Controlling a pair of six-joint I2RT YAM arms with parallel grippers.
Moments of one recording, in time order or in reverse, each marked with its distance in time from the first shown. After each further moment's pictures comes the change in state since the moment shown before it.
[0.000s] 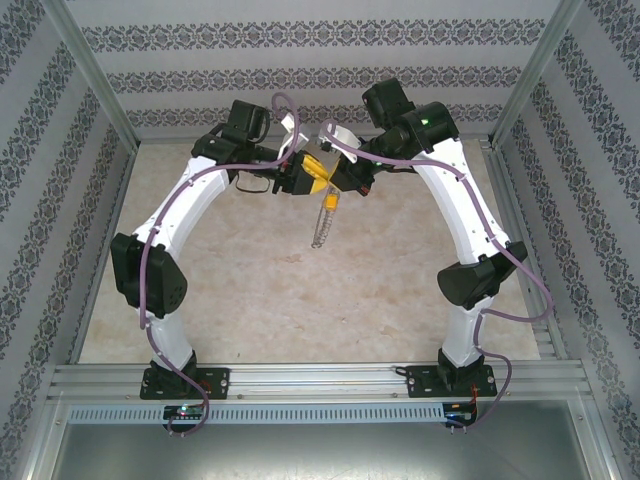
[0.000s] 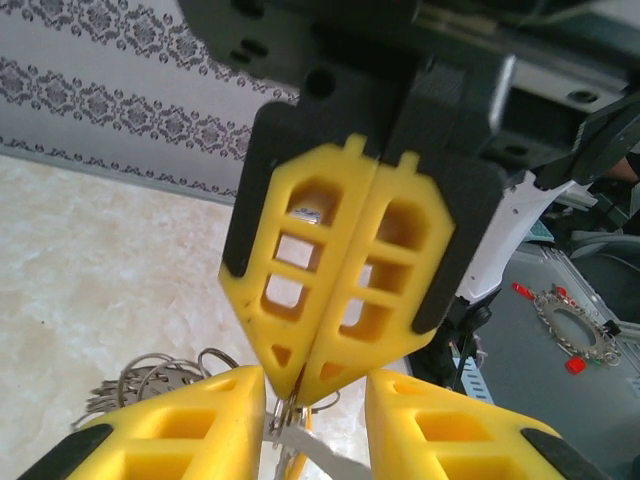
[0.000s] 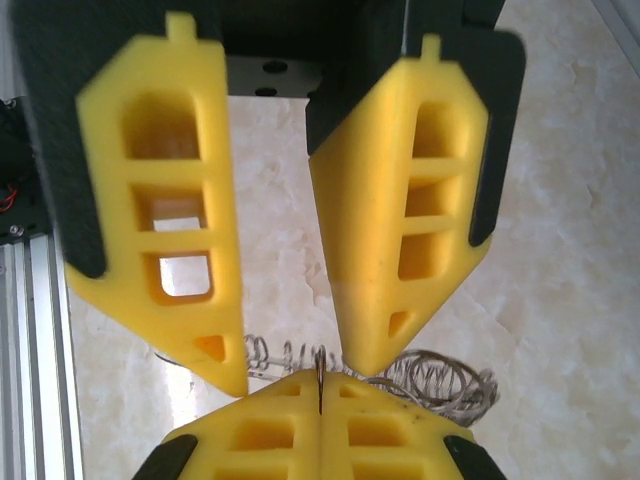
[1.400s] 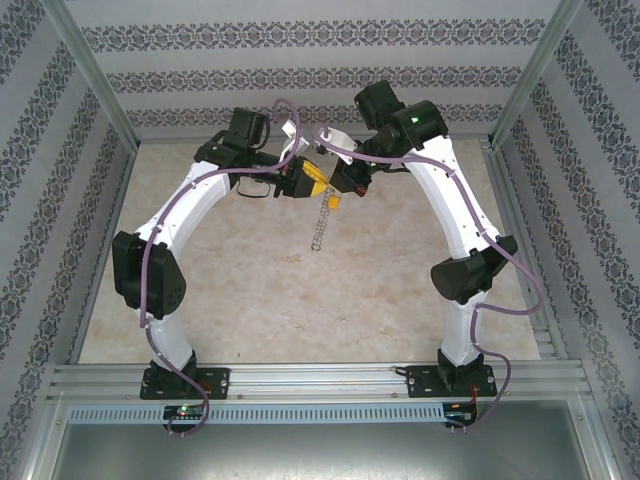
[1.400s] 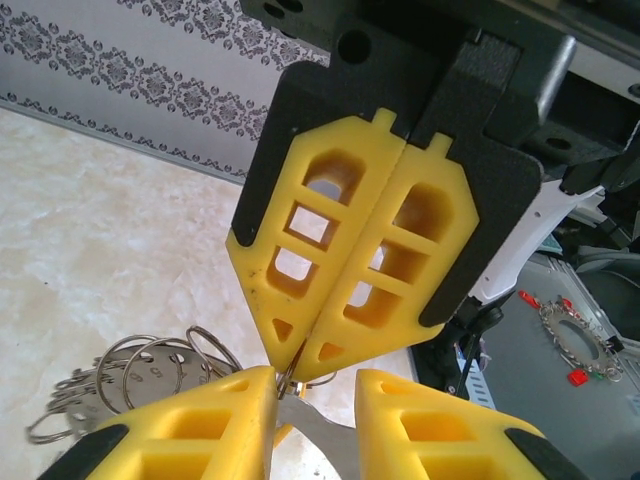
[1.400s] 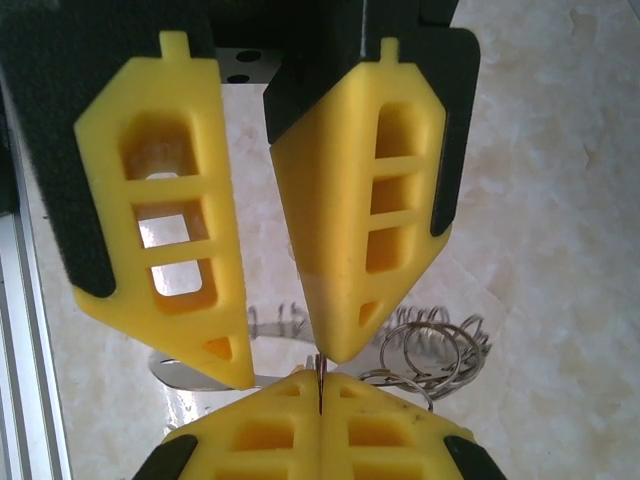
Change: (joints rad) left arm 0.003 -0.014 -0.113 0.112 -0.037 -0.098; right arm 0.014 0.055 0.045 -0.035 0.078 0.008
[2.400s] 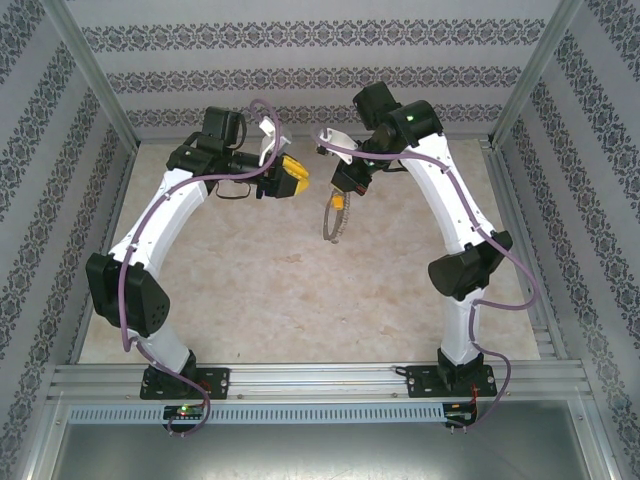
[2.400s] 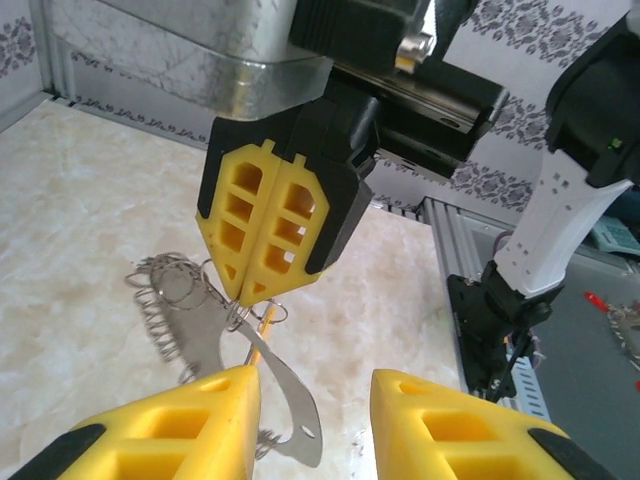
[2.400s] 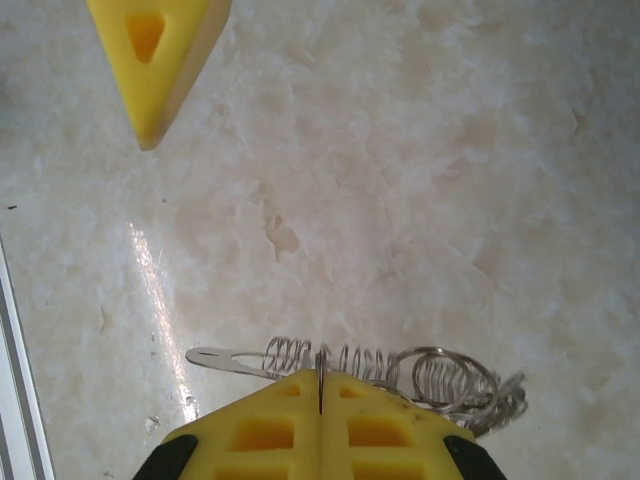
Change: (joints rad) left arm 0.066 -0.153 -0.080 -0.028 -0.090 0.026; right arm -0.018 0.031 -0.002 0.001 0.043 0.003
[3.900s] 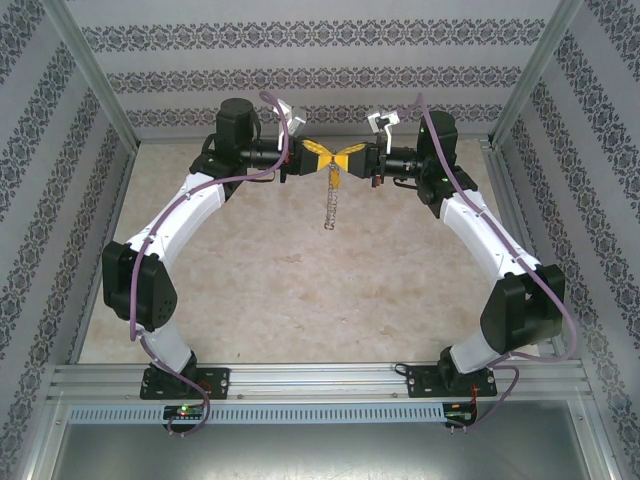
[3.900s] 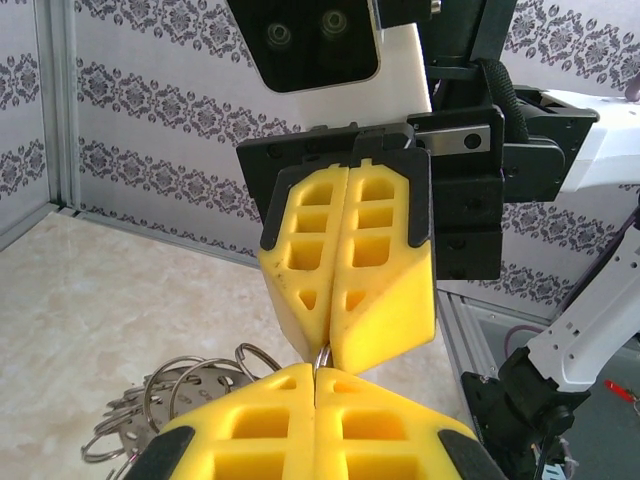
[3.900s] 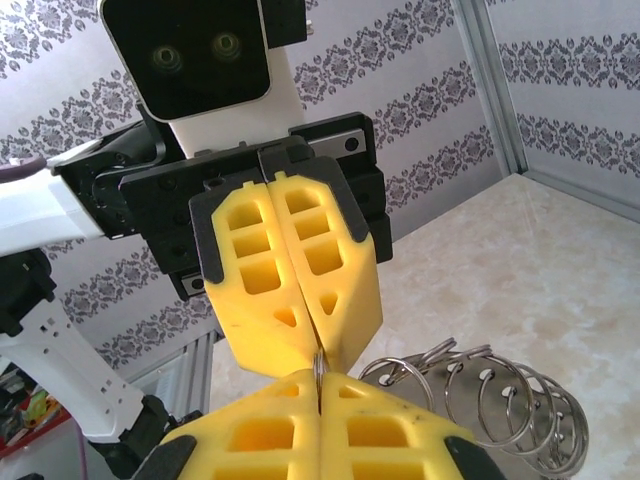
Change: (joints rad) left arm -0.075 0.053 -0.069 0.637 -0.024 -0.441; right arm -0.211 -0.467 -1.070 1.588 -0.694 0.970
